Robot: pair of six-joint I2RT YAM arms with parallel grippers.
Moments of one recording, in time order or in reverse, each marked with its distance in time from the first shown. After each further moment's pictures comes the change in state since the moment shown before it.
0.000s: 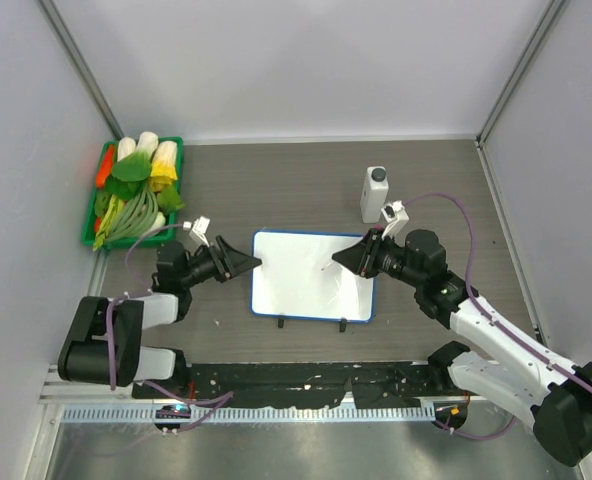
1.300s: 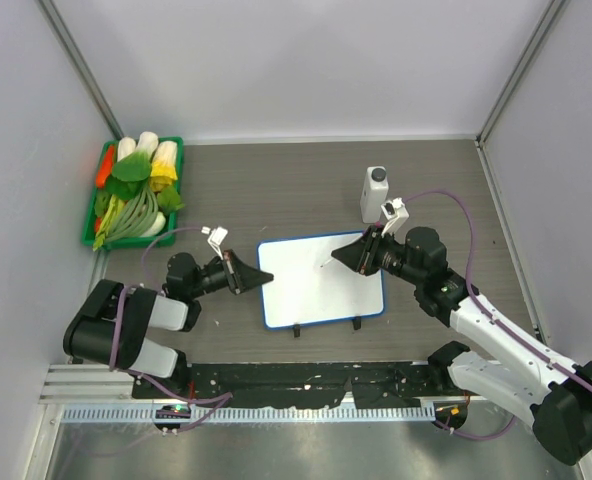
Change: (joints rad) left arm -0.143 0.134 -0.069 0.357 0.083 0.008; right arm 0.000 0.008 0.024 0.001 -0.003 -0.009
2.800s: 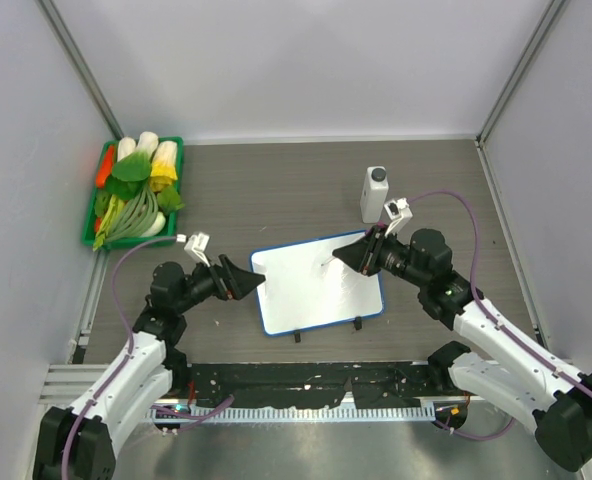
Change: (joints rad) left arm -0.025 -0.756 0.009 -0.878 -0.340 0.175; right arm 0.000 -0.047 0.000 -0.002 -0.008 -0.003
